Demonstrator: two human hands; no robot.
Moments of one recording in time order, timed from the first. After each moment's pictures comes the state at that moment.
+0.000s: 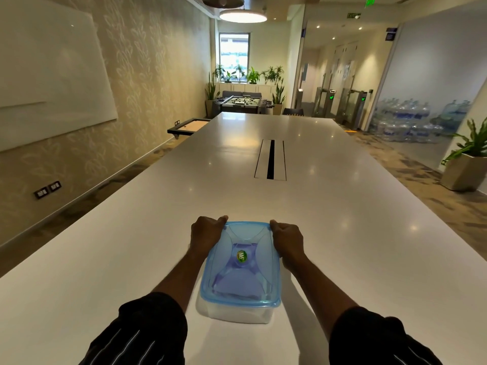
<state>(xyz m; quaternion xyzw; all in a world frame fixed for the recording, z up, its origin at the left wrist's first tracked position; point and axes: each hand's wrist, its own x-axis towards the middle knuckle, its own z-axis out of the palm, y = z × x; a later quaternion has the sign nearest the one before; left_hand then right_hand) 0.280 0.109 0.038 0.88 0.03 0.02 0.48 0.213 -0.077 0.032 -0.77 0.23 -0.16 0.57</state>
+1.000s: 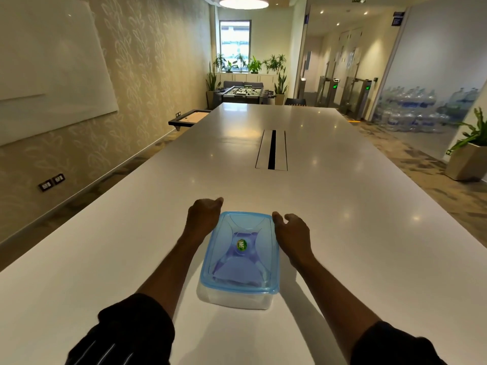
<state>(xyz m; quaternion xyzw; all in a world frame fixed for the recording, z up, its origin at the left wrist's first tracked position) 0.258 0.116 0.069 0.89 -0.02 0.05 0.46 0.183 -0.074 0.043 -0.83 0.23 -0.18 0.47</state>
